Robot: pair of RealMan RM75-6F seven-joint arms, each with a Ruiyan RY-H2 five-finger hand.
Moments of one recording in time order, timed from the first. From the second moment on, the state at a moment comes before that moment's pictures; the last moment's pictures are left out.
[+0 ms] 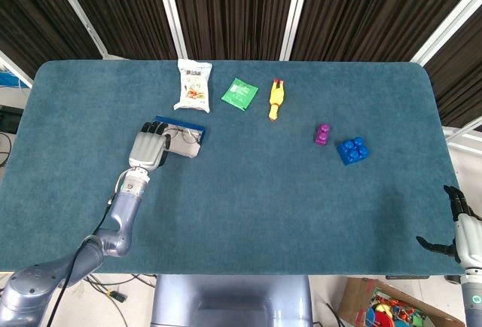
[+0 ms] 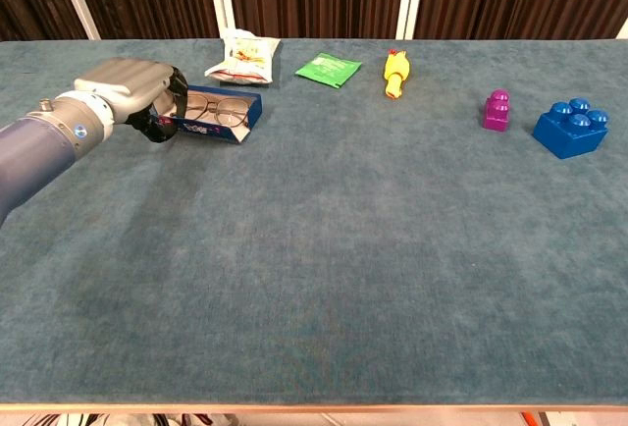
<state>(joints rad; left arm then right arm) -0.82 -1.91 -0.27 -0.73 1.16 0.91 0.29 0.07 -1.03 0.14 -1.79 -1.14 1.32 0.03</state>
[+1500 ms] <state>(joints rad) -1.06 -1.98 -0.41 -0.51 0.96 0.73 0.44 0.07 -1.03 0.14 -1.80 -1.13 1.31 0.03</state>
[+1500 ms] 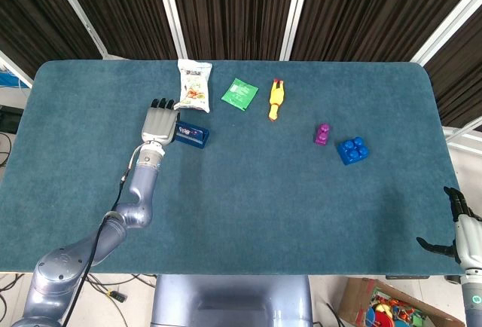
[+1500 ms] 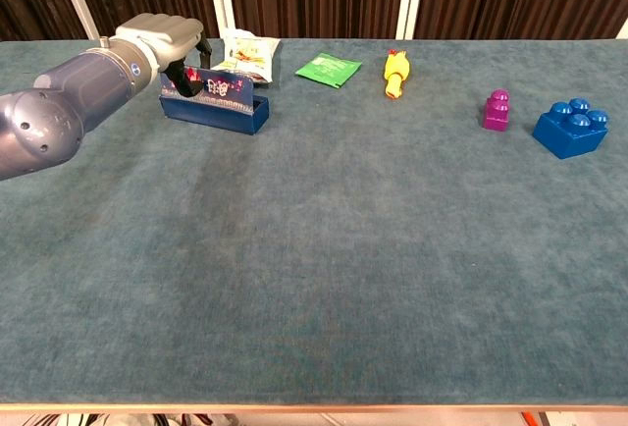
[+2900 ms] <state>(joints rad) -1.13 -1.83 -0.36 -0.62 0.97 0.54 0.55 0.07 -1.03 0.14 -1.80 -1.13 1.32 0.03</state>
